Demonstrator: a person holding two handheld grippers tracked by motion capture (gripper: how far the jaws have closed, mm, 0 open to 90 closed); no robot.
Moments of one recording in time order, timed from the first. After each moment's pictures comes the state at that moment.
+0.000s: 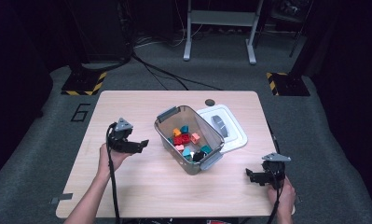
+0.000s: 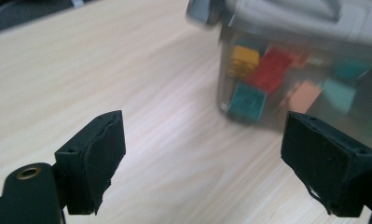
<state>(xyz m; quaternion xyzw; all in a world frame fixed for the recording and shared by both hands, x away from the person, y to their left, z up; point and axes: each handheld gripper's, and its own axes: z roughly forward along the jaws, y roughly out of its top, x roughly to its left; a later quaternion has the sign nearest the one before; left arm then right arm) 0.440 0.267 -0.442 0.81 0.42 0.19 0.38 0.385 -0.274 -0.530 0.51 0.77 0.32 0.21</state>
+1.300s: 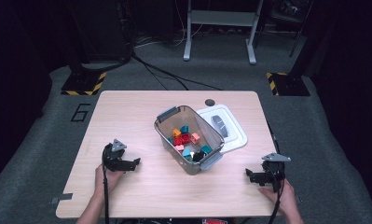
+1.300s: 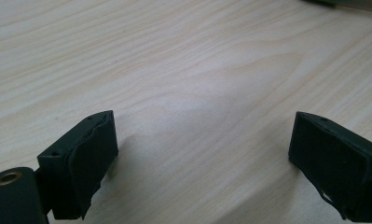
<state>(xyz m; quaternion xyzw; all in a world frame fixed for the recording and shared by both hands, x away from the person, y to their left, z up) 0.427 0.296 -0.530 0.80 0.44 0.20 0.35 0.385 -0.274 -0.530 0.51 0.77 0.32 0.21</state>
